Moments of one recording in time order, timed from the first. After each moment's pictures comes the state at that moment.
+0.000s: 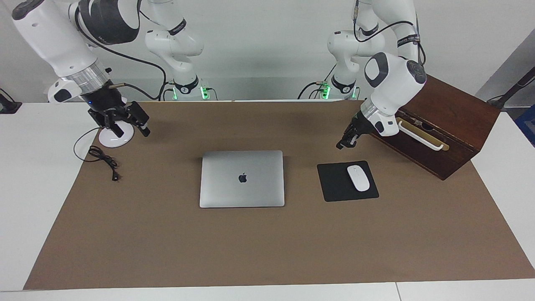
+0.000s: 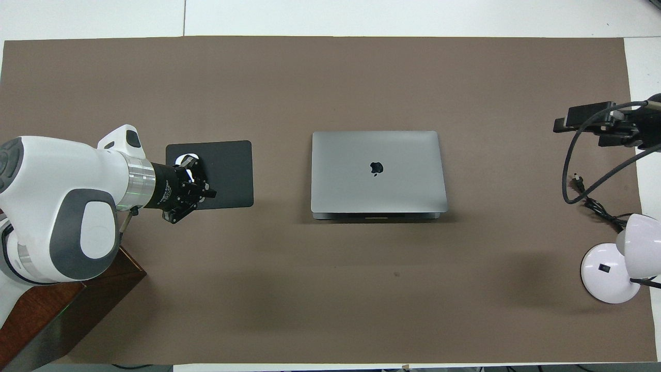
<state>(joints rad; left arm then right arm) -0.15 -0.06 -0.09 -2.17 -0.45 2.15 -1.10 -0.11 -0.04 0.02 -1.79 0.29 1.89 0.11</state>
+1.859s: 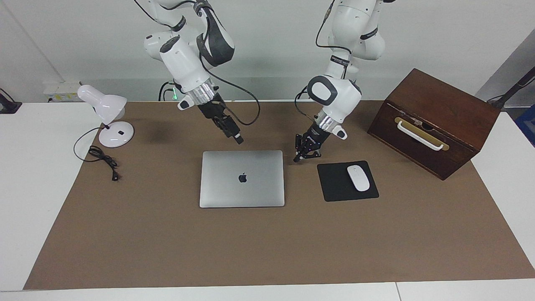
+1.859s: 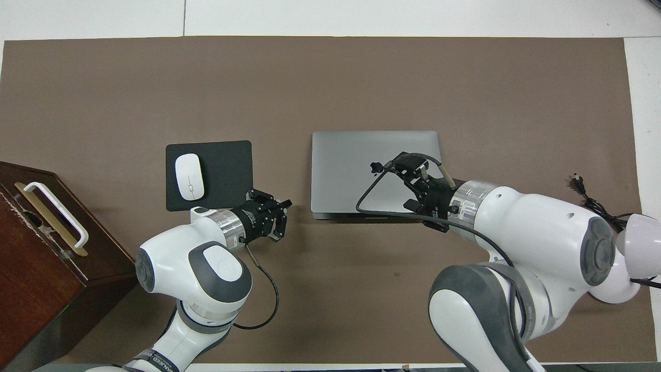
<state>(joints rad) -0.54 0.12 -0.10 -2.36 -1.56 2.88 -1.29 0.36 -0.15 0.07 -2.34 0.61 2.65 0.91</state>
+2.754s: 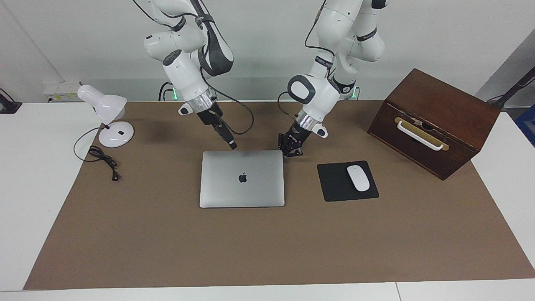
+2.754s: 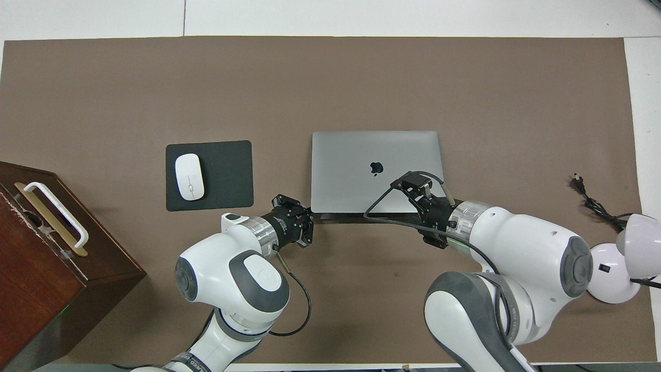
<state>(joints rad) -0.69 0.21 -0.10 -2.27 -1.60 3.00 -1.29 0.37 -0.15 0.07 -2.48 0.69 2.72 0.88</state>
